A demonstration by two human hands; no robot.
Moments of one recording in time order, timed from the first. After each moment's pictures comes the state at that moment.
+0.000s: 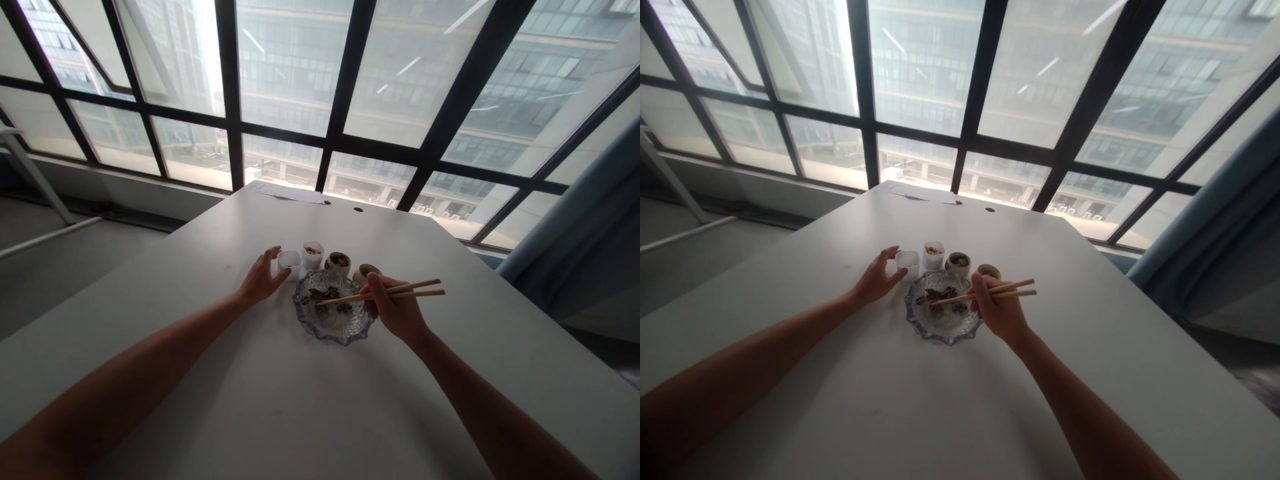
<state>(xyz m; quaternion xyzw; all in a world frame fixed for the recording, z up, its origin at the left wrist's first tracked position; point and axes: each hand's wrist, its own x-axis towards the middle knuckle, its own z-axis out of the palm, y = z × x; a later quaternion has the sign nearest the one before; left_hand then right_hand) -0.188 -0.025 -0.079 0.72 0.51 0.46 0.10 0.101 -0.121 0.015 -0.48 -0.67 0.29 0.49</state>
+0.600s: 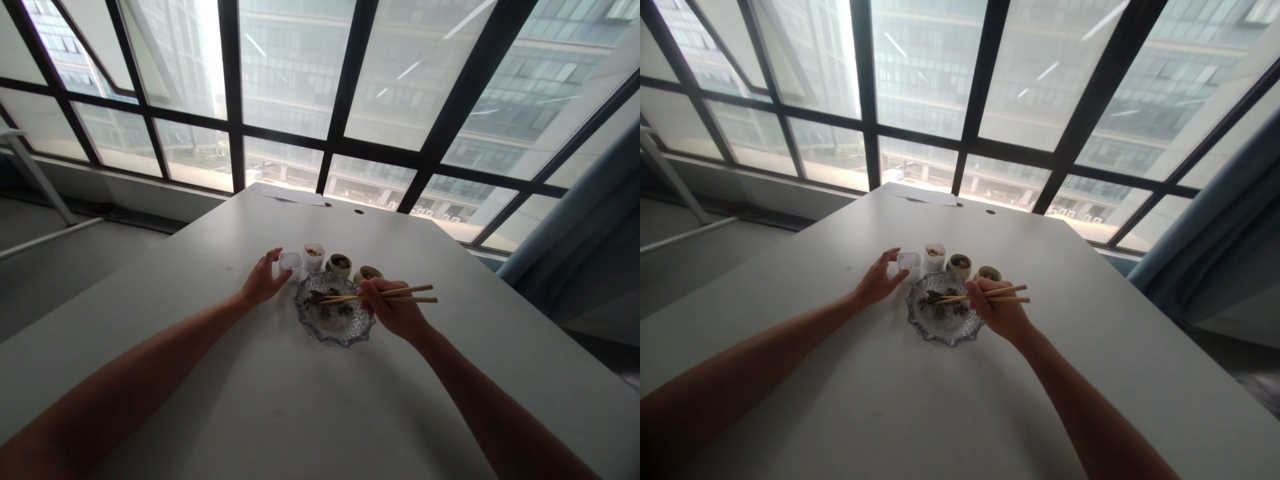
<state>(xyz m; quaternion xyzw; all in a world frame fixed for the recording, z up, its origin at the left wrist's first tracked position) -0.188 -0.025 -0.081 0.72 0.51 0.46 0.10 0.111 -0.115 0.017 -0.43 -0.77 0.24 0.42</state>
